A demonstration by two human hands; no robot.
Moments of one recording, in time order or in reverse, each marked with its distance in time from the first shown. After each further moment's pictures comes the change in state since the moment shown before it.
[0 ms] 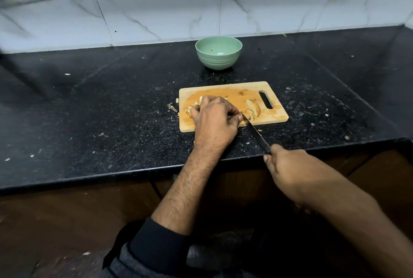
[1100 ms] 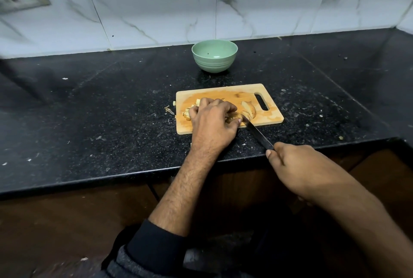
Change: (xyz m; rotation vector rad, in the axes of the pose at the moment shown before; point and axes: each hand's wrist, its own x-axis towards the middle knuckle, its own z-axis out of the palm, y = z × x) left_hand -0.002 0.001 0.000 0.012 0.017 0.074; right_hand -0.002 0.011 -0.007 0.056 0.090 0.025
